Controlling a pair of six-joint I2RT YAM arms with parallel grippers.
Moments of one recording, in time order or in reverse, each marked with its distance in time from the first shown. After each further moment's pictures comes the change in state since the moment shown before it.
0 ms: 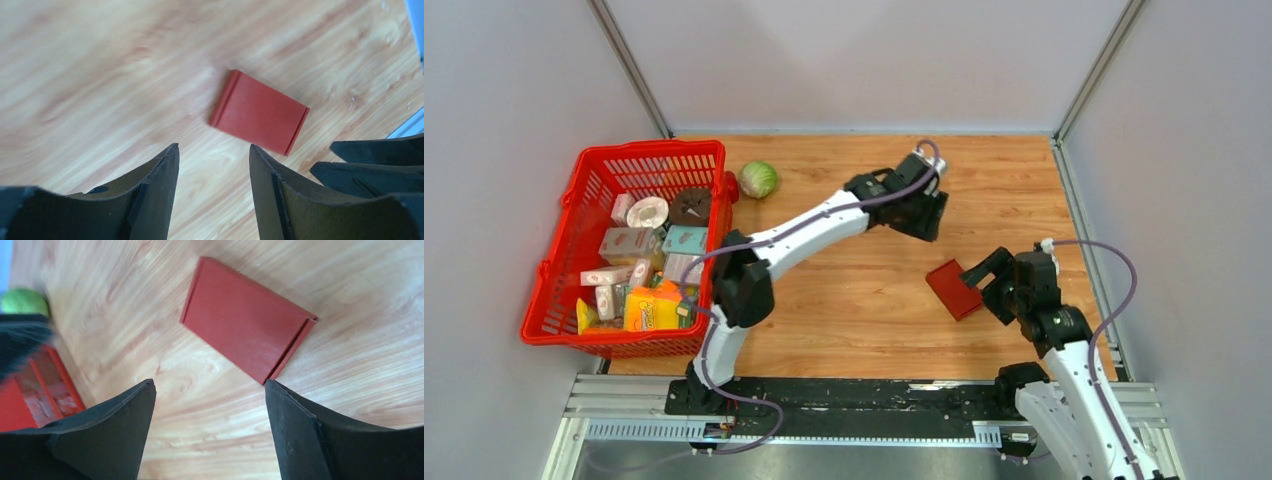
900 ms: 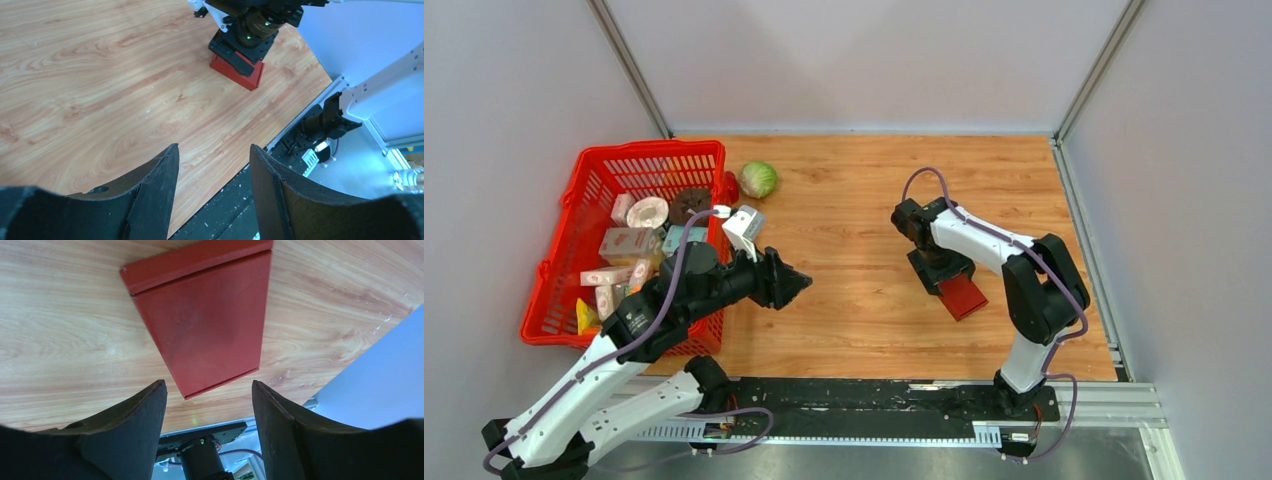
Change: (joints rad) left arm 0.134 -1.488 -1.046 0.082 0.004 -0.011; right arm 0.437 1.176 0.771 -0.500 0.382 -0.776
